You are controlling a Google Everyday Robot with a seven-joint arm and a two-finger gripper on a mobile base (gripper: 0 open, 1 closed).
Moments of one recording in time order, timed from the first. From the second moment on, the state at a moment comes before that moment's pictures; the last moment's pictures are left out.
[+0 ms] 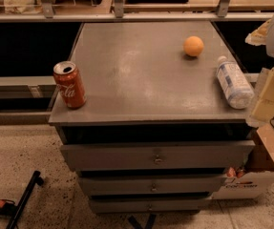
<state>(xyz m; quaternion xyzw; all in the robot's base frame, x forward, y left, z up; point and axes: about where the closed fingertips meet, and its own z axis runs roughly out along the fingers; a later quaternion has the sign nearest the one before) 0.438 -0.216 0.979 -0.60 0.78 -0.04 0.16</state>
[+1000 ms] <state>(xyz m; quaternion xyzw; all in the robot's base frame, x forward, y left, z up) 0.466 -0.232 0.982 -0.56 0.81 -0.05 0.18</state>
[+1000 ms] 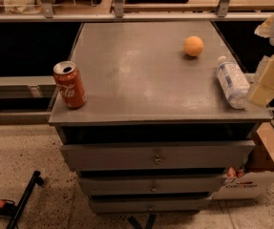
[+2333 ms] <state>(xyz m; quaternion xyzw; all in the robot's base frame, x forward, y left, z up) 0.620 -0.311 0.938 -0.29 0.94 -0.08 0.18</state>
